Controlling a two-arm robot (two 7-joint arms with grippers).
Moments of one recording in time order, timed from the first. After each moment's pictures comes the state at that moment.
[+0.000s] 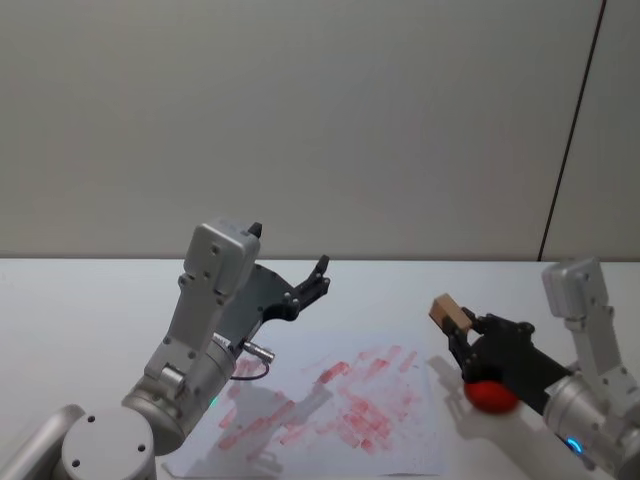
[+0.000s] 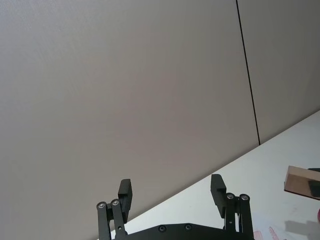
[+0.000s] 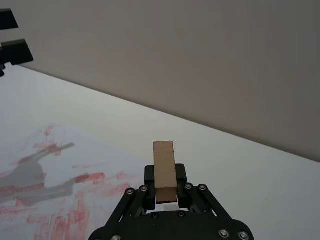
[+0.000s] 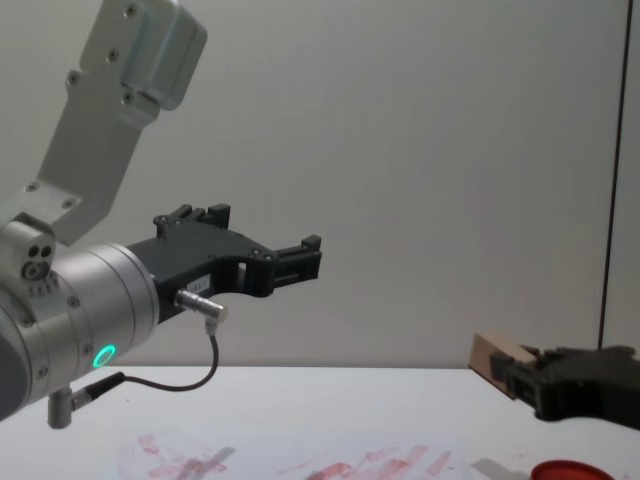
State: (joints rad) left arm -0.24 0.38 0.45 -1.63 -0.20 0.01 -0.01; right arm 0.13 0.28 -0.28 -1.52 0.24 0.13 0.30
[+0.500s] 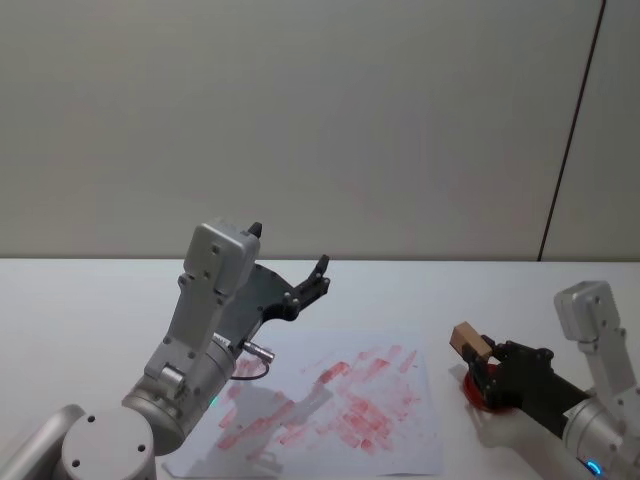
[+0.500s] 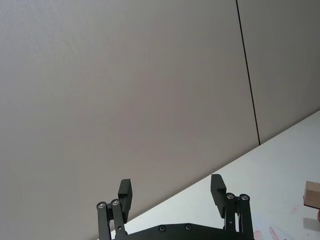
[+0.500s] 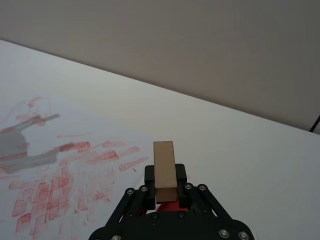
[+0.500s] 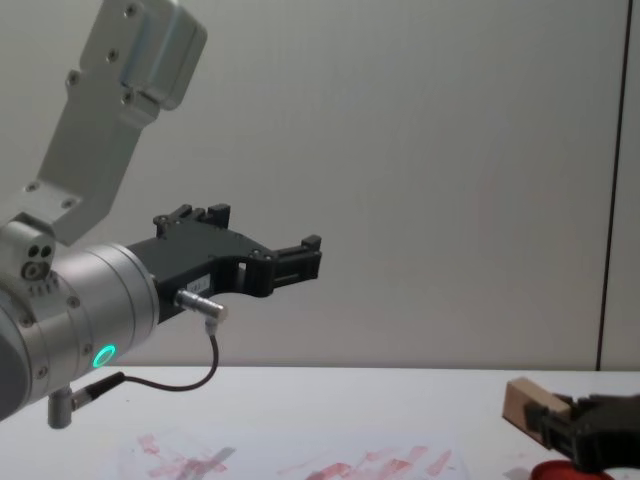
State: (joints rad) left arm -0.24 0.38 0.45 -1.63 -0.20 0.01 -0.01; right arm 0.10 0.32 -0.27 -1.51 0.23 0.16 0.30
